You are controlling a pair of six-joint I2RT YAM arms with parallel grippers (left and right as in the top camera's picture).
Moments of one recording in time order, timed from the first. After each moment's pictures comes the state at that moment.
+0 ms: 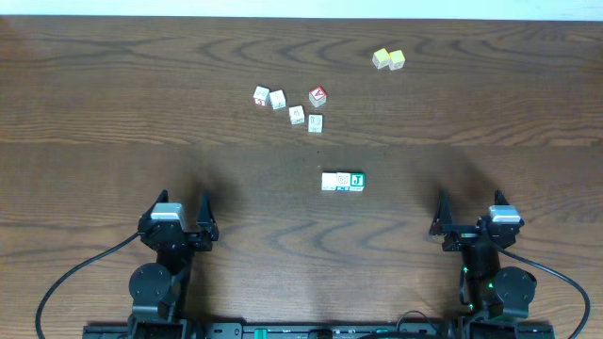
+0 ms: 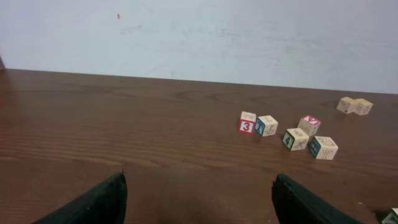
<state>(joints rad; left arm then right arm) -0.07 0.01 0.01 -0.11 -0.02 -0.09 -0.11 0.01 0.01 -0.06 -0.12 0.05</state>
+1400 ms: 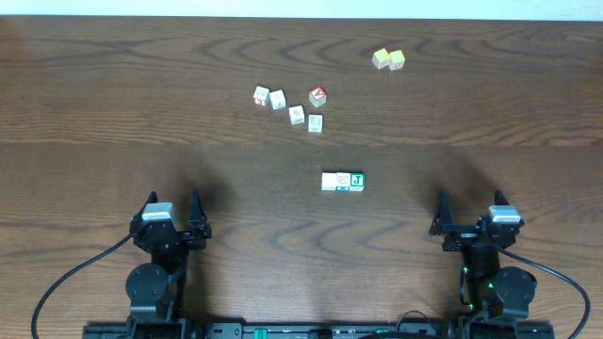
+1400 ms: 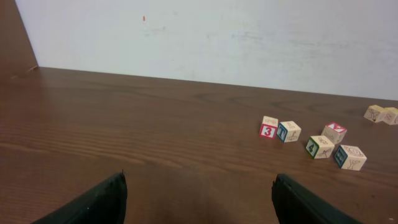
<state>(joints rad) -0.02 0.01 0.01 -0.11 -0.05 -0.09 -0.11 0.01 0.01 -0.06 -0.12 0.05</state>
